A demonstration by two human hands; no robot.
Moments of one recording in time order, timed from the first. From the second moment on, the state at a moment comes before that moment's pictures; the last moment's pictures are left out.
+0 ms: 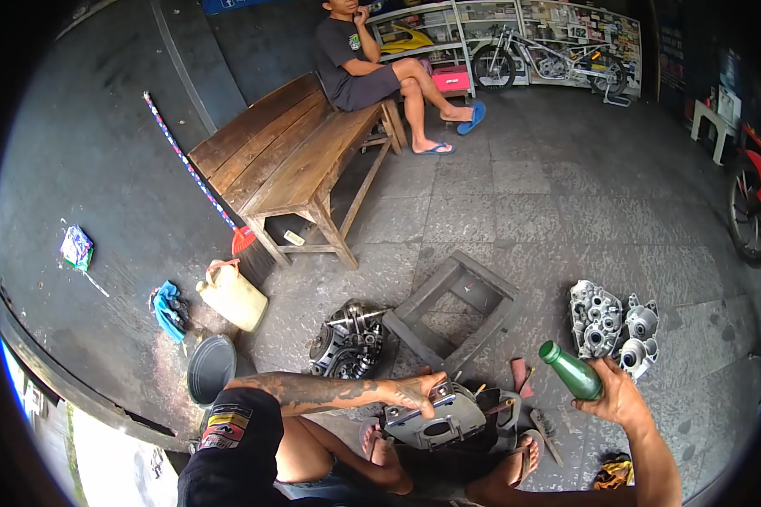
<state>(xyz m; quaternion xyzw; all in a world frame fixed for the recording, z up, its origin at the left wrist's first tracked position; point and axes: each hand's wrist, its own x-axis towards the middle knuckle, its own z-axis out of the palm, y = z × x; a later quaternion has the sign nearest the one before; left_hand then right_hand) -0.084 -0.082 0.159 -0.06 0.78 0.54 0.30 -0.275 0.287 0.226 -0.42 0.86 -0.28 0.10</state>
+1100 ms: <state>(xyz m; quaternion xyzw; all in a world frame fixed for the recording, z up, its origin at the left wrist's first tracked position) -0.094 -0.093 0.148 -0.07 0.74 0.60 0.30 -0.195 0.220 0.314 -0.51 0.84 0.11 0.11</state>
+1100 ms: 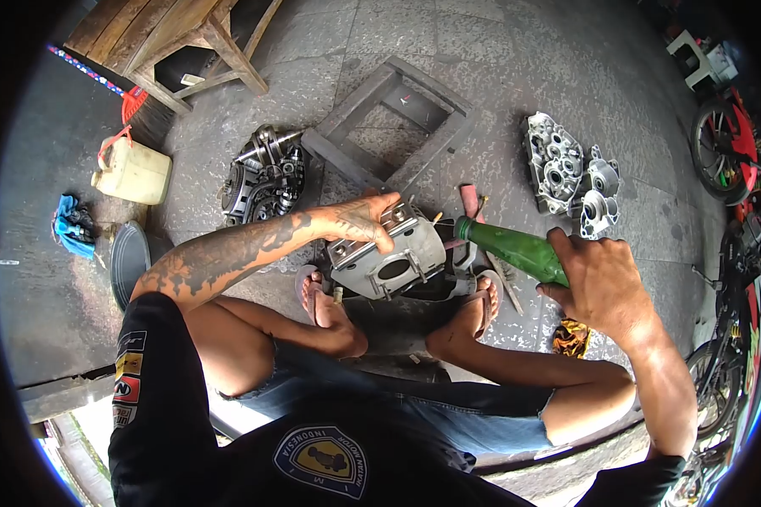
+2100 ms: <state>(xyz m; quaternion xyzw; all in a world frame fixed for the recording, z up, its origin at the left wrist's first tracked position) -0.097 -0.094 0.144 -0.08 0.79 0.53 0.30 -0.178 0.198 0.294 -0.53 0.83 0.07 0.18</state>
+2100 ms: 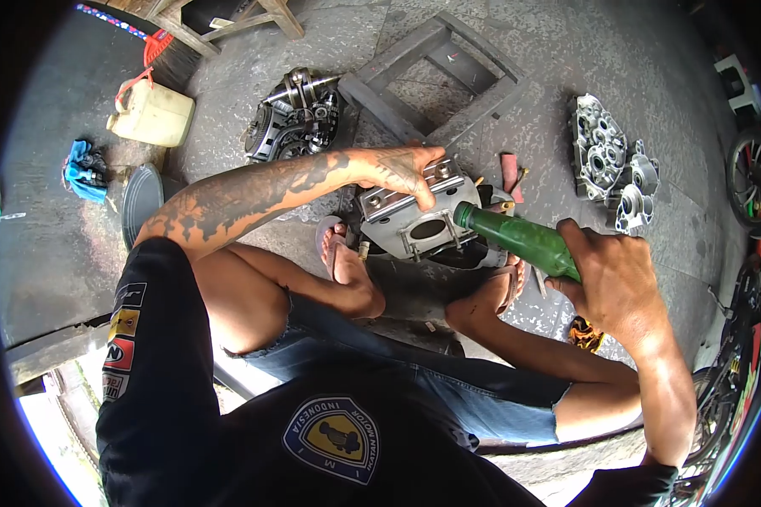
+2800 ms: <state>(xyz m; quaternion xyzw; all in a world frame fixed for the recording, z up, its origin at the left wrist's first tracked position) -0.087 -0.092 0.160 -0.06 0.83 0.49 0.26 -0.171 0.208 0.286 -0.53 0.83 0.02 0.19</state>
